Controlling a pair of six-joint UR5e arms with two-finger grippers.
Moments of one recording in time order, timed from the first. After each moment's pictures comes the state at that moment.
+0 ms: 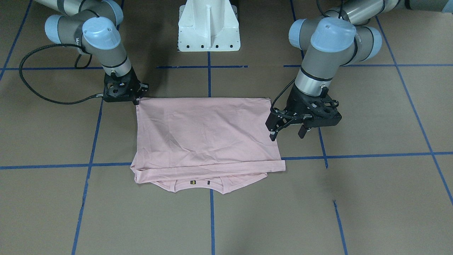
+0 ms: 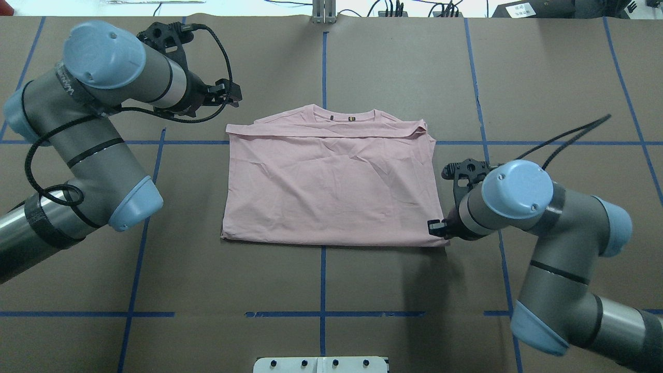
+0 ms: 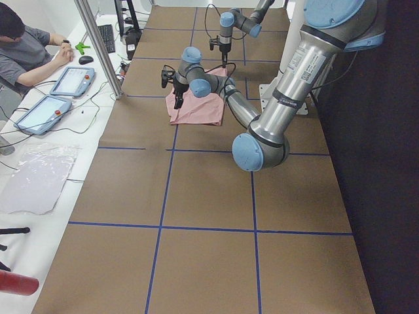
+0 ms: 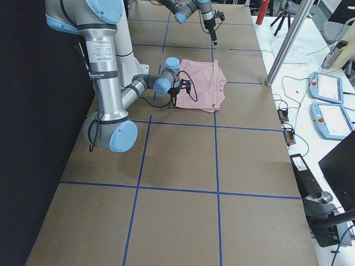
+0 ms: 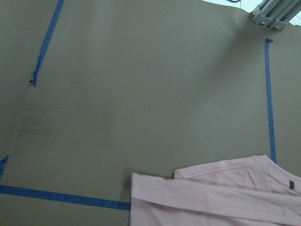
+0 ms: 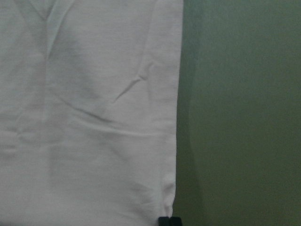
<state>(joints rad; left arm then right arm) -0.79 -2.11 -1.70 -1.87 -1.84 -1.27 0.44 -1.44 2.00 -1.40 1.87 1.17</state>
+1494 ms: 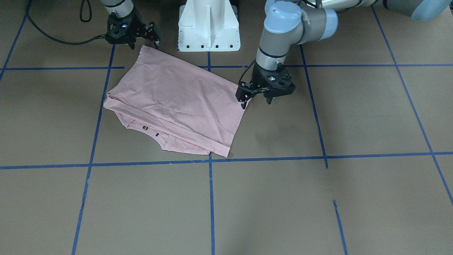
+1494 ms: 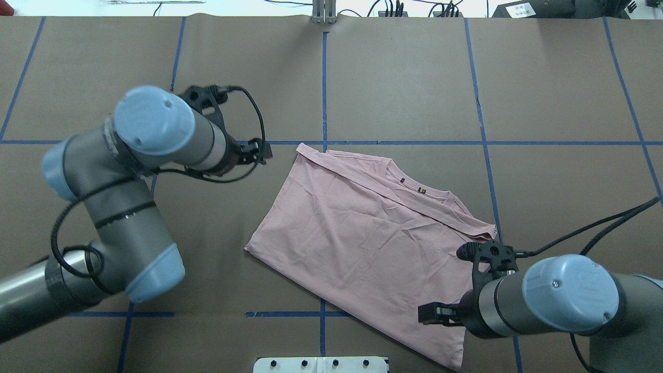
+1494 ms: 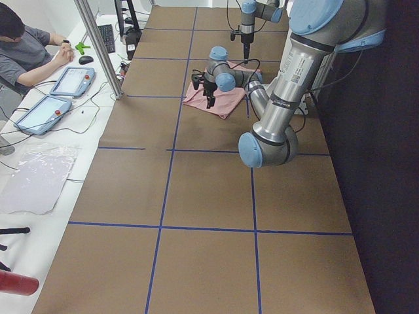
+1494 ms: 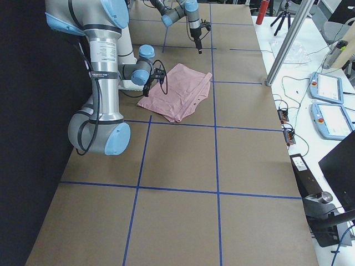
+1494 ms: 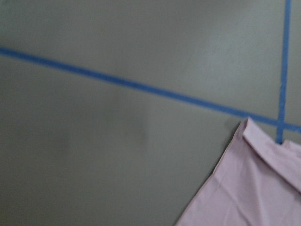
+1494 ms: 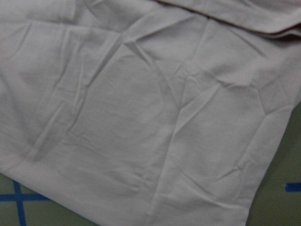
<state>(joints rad) -0.47 -2.10 -1.83 -1.64 -1.72 -1.58 0.31 -1.50 2.24 -1.40 1.83 1.51</state>
